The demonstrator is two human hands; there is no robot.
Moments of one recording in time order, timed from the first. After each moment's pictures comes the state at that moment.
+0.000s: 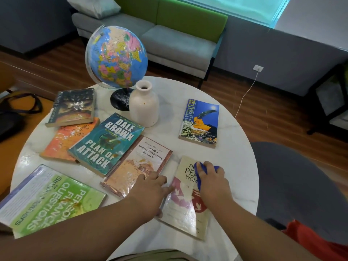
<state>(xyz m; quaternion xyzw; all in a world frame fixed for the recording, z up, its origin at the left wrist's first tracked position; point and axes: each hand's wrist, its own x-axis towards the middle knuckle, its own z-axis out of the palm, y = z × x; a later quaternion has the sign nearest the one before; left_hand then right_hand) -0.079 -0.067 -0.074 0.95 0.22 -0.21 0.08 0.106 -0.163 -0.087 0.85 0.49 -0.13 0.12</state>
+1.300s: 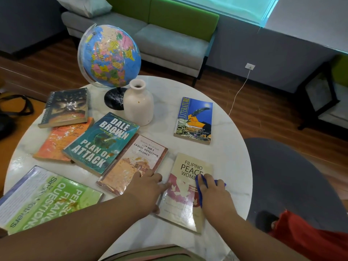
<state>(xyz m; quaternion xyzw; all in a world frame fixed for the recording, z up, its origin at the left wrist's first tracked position) -0.079 -0.066 -0.076 0.95 0.21 -0.21 0.08 0.090 -0.210 -0.085 0.84 0.50 -0.13 0.15</state>
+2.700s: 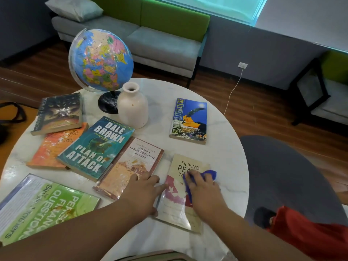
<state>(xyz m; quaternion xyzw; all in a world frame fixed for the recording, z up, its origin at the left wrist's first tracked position) -0.083 -0.067 -0.076 0.96 0.22 -0.19 0.07 0.080 -0.195 -0.083 0.82 0.55 -0.11 0.10</state>
